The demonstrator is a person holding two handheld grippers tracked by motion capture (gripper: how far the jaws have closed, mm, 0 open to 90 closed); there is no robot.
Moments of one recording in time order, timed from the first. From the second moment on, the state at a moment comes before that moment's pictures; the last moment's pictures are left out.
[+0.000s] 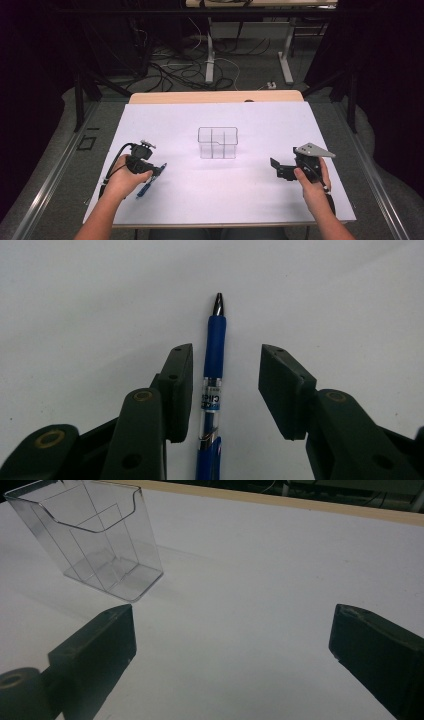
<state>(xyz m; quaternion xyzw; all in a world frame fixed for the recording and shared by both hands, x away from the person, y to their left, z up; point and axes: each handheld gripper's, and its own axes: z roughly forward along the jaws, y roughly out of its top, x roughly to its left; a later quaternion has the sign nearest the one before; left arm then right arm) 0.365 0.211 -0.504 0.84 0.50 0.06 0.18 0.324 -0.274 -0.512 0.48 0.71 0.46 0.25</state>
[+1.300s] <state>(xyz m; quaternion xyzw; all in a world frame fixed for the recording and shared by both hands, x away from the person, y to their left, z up) 0.368 0.207 -0.529 0.85 0.51 0.04 0.13 0.325 -0.277 -0.514 0.47 0.71 0.45 0.25</state>
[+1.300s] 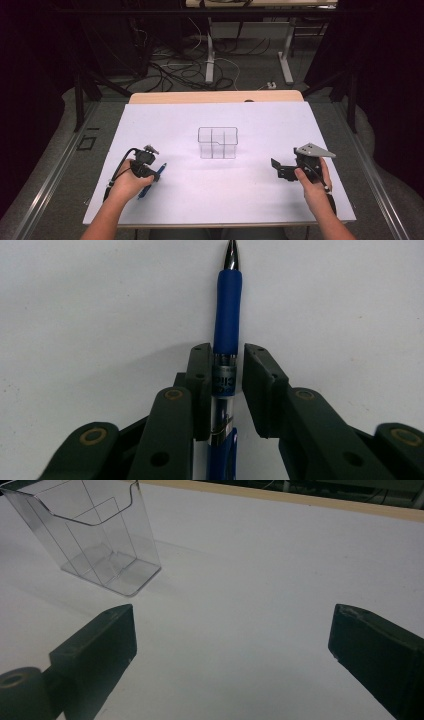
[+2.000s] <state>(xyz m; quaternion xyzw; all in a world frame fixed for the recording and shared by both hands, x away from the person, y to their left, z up) 0.371 0.205 -0.528 0.84 0.53 0.04 0.12 0.325 -0.279 -0.516 0.47 0.72 0.45 0.25</state>
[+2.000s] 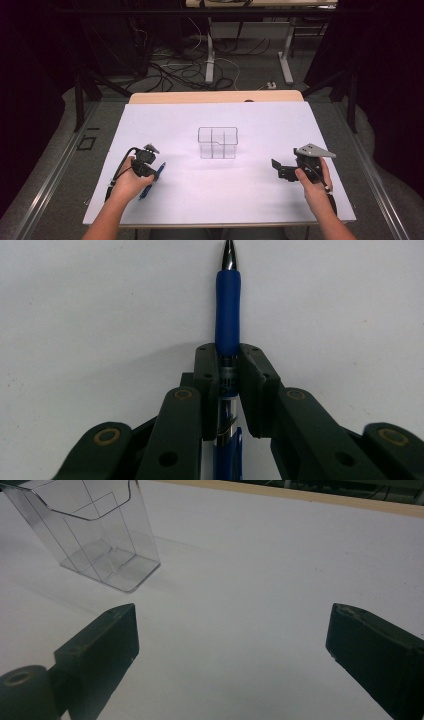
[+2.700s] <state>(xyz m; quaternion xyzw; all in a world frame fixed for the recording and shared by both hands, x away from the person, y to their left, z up) 0.371 0.209 -0.510 0.82 0.53 0.03 0.20 0.325 -0.282 -0.516 0.47 0.72 0.44 0.25</state>
